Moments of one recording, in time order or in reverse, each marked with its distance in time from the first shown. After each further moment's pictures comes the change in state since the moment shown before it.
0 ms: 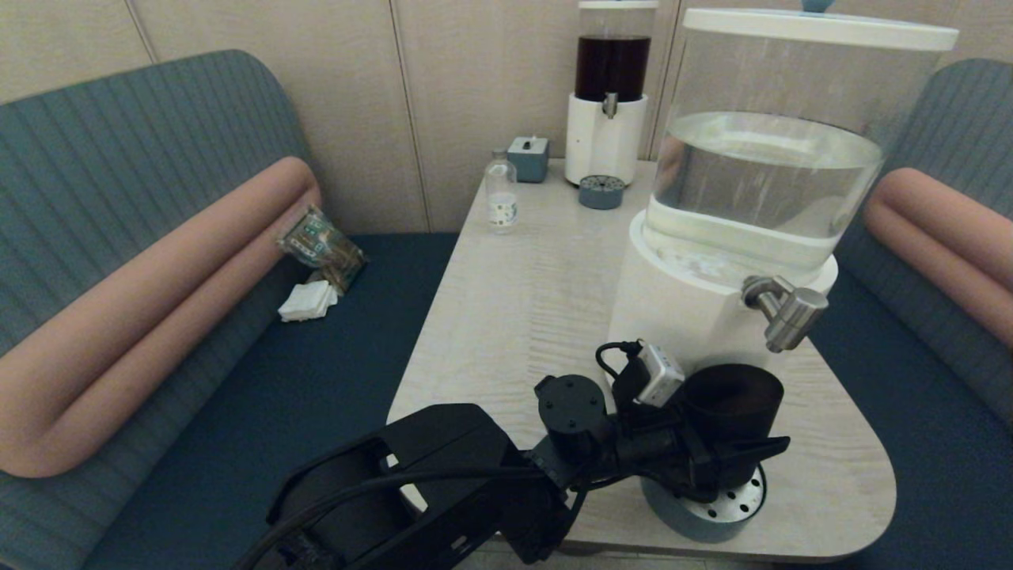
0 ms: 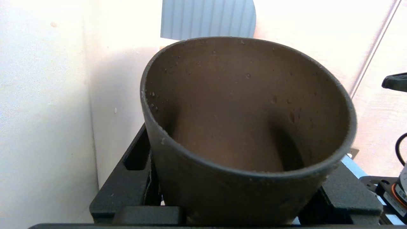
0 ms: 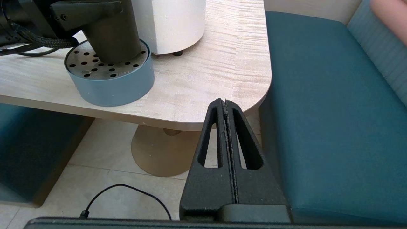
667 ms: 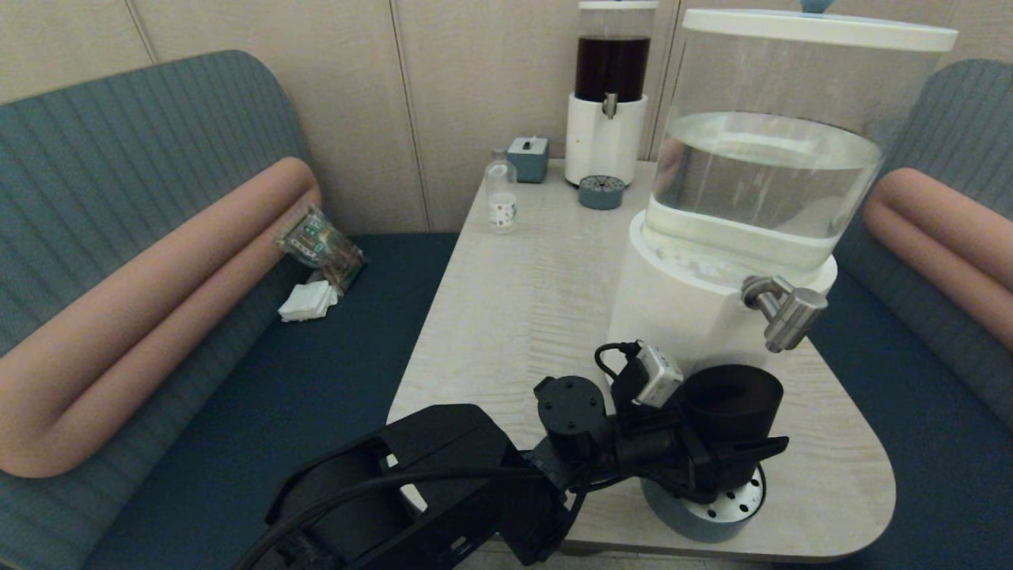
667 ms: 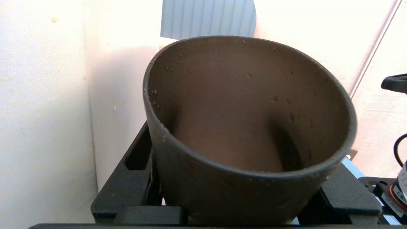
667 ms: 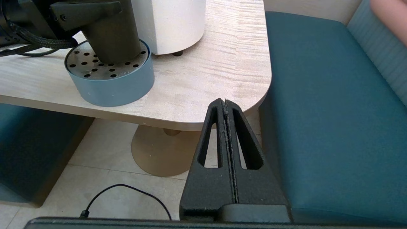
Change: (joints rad) left arm 0.000 0.000 0.010 0.003 0.001 -0.007; right arm 0.000 0.000 0.000 0.000 0.000 0.000
